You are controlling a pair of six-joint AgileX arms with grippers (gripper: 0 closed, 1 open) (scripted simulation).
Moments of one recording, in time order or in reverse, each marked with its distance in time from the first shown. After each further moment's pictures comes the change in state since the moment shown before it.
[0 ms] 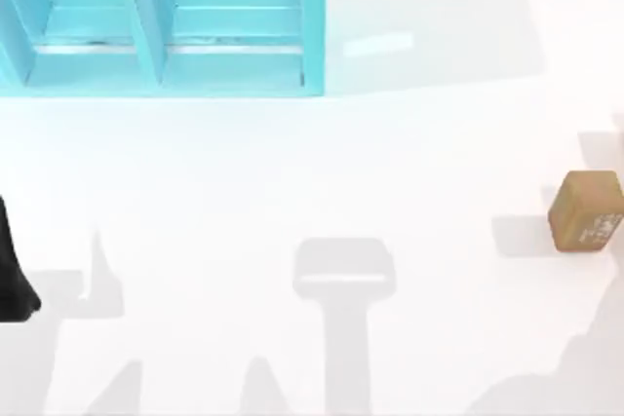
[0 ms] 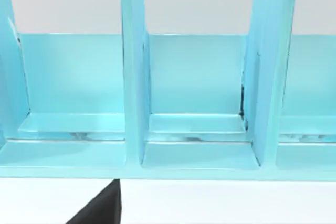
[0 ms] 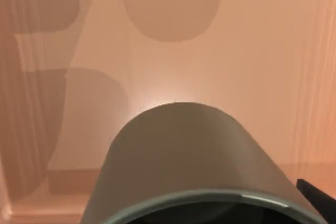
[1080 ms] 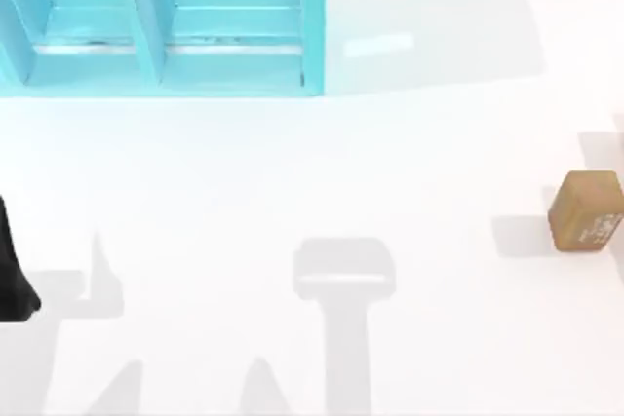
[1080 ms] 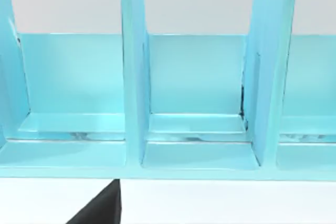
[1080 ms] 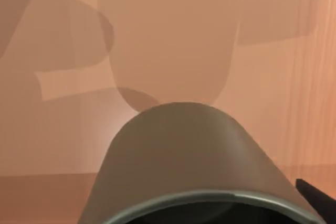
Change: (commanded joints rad) left arm 0.000 0.000 0.000 0.000 0.000 0.000; right arm -0.099 -0.069 -0.260 0.245 -0.004 -0.121
